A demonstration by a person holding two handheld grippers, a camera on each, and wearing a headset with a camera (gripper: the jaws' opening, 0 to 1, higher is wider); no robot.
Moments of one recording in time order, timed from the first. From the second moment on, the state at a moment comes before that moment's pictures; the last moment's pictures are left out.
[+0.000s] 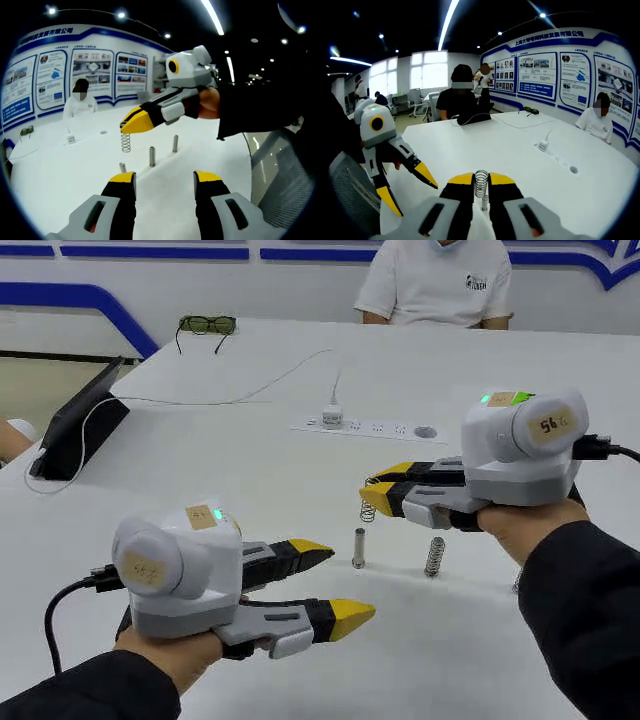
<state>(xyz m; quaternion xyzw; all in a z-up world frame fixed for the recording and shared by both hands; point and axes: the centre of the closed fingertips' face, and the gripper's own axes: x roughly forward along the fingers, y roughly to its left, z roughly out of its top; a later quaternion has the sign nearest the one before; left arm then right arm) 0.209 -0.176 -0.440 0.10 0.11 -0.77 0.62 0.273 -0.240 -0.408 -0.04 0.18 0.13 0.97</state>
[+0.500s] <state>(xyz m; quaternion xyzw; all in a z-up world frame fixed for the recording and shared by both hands) 0.195 -0.177 -0.449 0.11 0.12 -0.77 0.62 0.288 -0.247 -0.435 -0.05 0.20 0.11 0.97</state>
